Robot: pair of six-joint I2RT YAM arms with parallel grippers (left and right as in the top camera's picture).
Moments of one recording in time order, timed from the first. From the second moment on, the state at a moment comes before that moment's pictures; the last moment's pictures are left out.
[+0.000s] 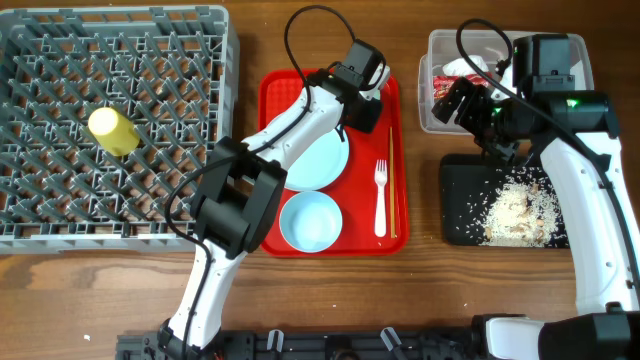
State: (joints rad) left arm -0.59 2.33 1.87 -0.65 0.11 -0.10; right arm 0.03 1.49 1.42 -1.05 -0.25 0.55
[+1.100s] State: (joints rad) left arm -0.61 2.36 1.88 -0.57 0.01 0.04; right arm 0.03 1.49 1.42 -1.05 -0.25 0.55
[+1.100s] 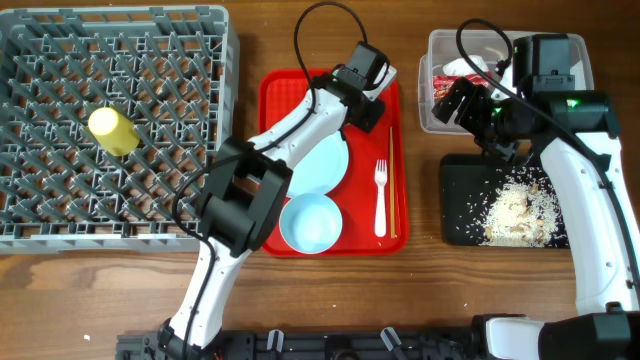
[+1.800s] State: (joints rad) left arm -0.66 2.33 1.88 -0.55 -0.67 0.05; right arm 0.03 1.49 1.42 -1.05 -0.25 0.55
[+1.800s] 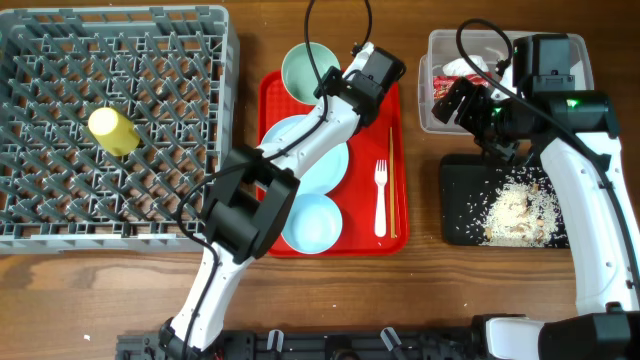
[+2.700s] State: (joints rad) left arm 0.21 1.86 1.88 -1.22 0.13 -0.48; right arm 0.03 1.49 1.42 -1.05 -0.25 0.55
